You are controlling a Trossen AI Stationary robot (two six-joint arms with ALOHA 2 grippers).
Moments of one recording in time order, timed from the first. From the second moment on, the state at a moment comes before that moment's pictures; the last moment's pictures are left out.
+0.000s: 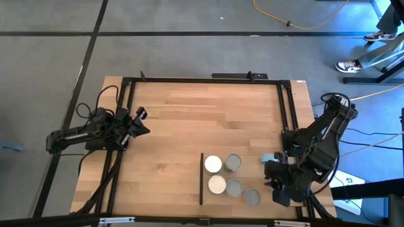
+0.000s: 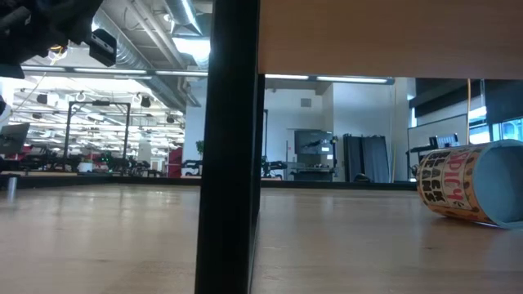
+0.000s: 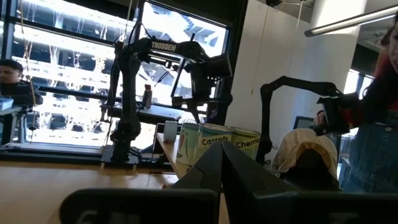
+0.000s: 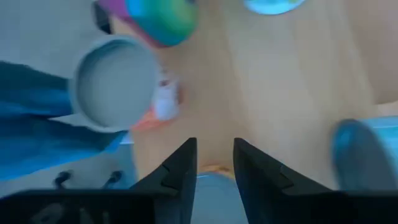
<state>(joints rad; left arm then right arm) 0.28 0.01 0.04 0.38 0.55 -0.41 0.93 1.38 1.35 -1.14 0.28 1.15</state>
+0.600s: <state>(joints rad) 0.28 0.01 0.04 0.38 0.57 -0.41 0.90 1.51 1.63 -1.57 0.16 0.96</state>
